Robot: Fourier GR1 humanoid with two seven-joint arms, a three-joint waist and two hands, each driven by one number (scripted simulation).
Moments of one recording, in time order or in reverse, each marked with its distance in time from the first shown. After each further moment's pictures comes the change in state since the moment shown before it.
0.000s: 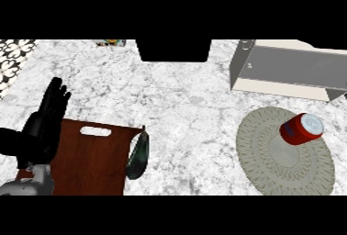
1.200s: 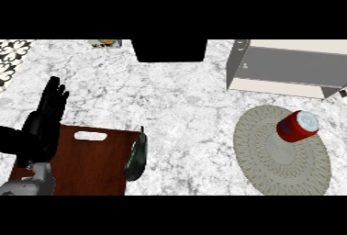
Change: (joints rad) left arm -0.010 -0.036 0.041 0.013 -0.025 -0.017 -0.003; right arm 0.525 -0.286 -0.310 -0.461 -0.410 0.347 0.209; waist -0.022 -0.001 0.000
